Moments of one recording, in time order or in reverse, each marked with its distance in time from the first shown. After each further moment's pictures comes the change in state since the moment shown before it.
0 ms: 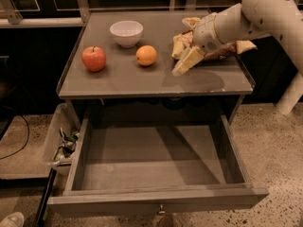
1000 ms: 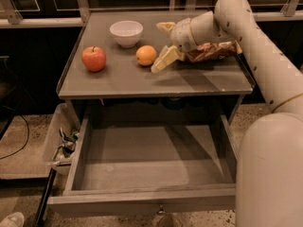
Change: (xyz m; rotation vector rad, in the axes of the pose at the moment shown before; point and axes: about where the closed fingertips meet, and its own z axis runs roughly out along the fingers) arm -0.026 -0.014 0.085 -0.145 -0.221 0.034
